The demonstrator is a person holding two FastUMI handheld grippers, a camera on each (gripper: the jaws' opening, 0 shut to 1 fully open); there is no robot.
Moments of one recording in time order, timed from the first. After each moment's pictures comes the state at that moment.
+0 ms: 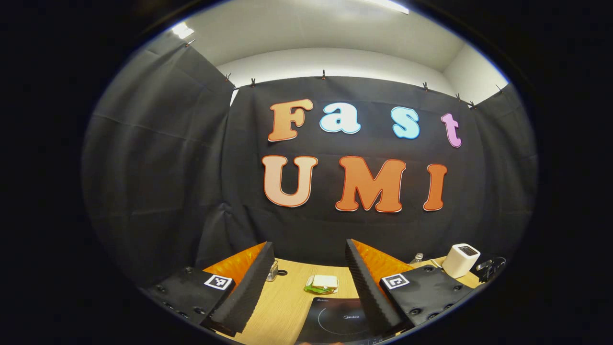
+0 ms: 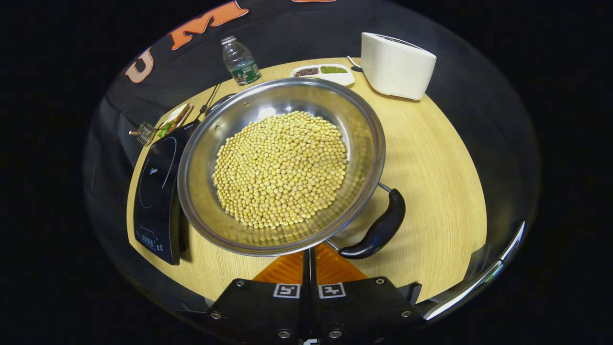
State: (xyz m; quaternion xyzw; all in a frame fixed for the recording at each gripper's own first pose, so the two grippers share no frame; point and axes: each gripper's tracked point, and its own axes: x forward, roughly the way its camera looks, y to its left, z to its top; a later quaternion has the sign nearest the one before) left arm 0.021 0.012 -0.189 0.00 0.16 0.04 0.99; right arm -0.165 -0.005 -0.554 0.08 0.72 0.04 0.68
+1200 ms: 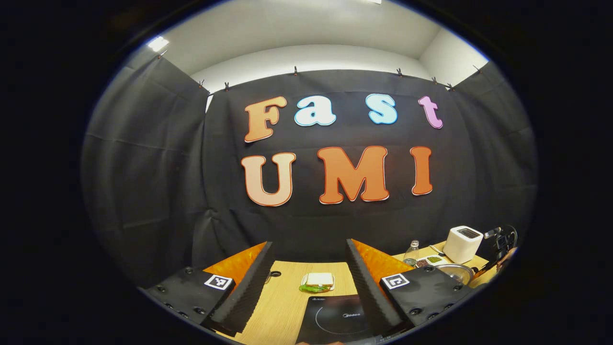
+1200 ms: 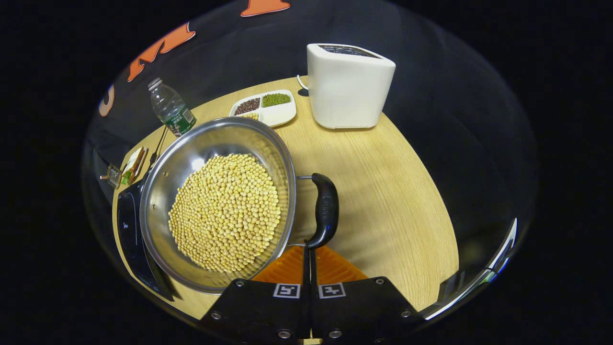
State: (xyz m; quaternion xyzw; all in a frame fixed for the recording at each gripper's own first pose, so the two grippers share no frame) left arm 0.031 -0.034 -0.214 0.04 0.17 -0.01 0.98; right arm -0.082 -0.088 -0.592 0.07 0.69 -0.07 0.72
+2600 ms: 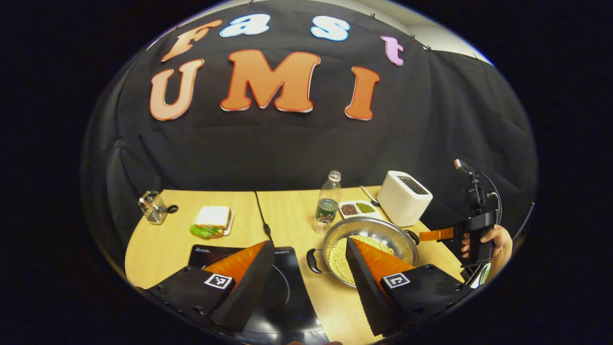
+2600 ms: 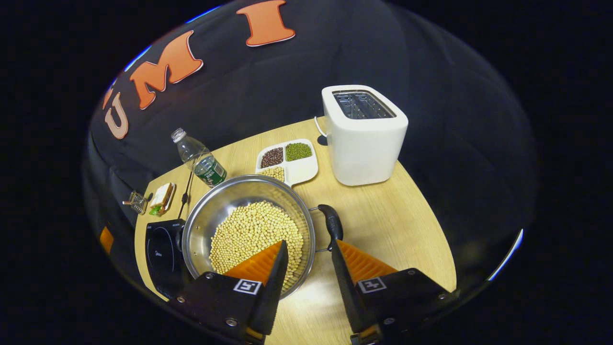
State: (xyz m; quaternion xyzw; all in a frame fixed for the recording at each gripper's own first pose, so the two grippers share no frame) left arm 0.017 -0.271 -0.428 -0.04 0.45 -0.19 0.87; right arm -0.001 -0.081 -0.545 0.12 0.62 -0.03 0.77
